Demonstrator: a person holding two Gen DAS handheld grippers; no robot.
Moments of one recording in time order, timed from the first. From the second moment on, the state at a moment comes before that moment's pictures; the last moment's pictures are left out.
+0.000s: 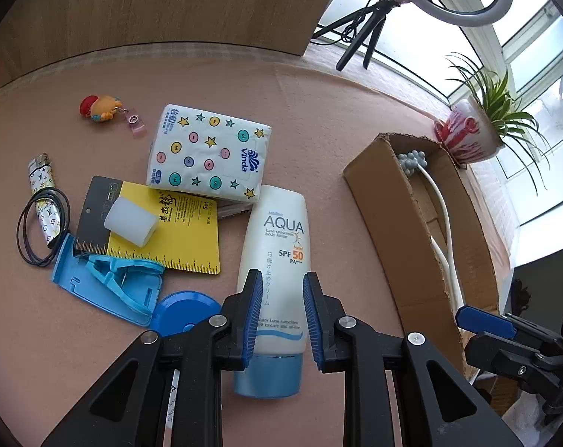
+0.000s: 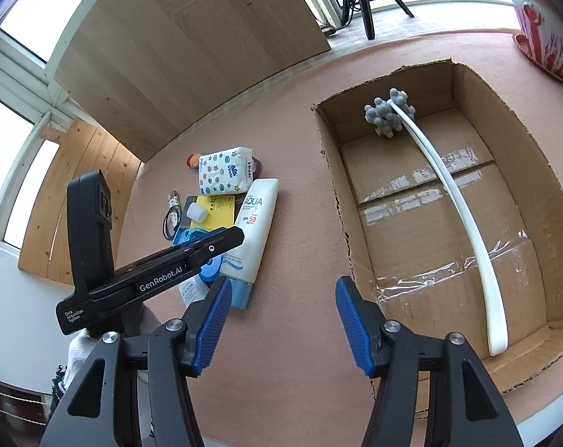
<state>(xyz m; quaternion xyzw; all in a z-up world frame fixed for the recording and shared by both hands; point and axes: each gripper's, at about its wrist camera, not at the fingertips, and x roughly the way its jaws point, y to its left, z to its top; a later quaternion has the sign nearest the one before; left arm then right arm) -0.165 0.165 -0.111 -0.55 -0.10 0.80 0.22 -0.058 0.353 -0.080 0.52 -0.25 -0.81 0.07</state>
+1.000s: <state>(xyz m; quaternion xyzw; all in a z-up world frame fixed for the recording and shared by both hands) -0.091 0.177 -0.123 -0.54 -0.09 0.80 0.24 -0.068 0.325 -0.095 0.55 -0.24 -0.79 0.10</state>
